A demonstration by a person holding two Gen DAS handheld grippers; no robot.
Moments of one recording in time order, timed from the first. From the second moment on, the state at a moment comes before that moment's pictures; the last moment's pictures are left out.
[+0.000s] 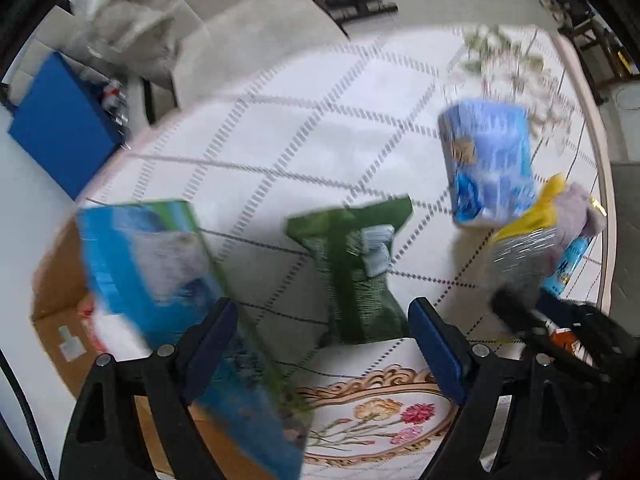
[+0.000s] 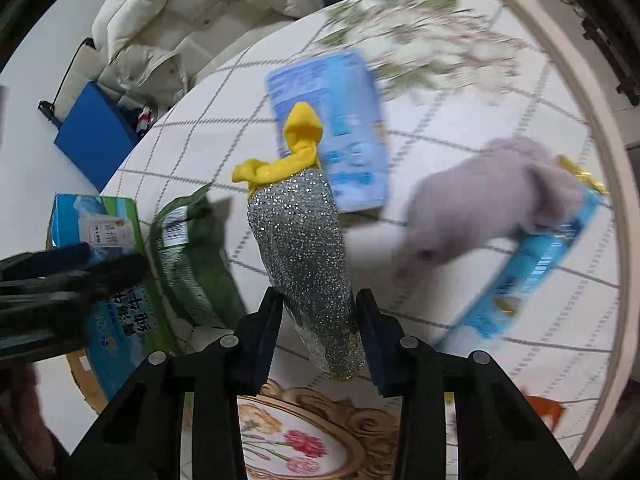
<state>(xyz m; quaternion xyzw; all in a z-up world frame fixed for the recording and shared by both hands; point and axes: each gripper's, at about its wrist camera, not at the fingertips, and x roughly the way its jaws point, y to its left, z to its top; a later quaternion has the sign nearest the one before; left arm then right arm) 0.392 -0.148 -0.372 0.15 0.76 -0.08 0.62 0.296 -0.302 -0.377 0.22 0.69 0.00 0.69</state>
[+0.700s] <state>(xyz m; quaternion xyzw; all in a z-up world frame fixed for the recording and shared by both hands) 0.340 -0.098 -0.304 0.05 0.73 -0.10 0.68 0.280 -0.306 -0.282 0.17 0.67 0.03 0.72</state>
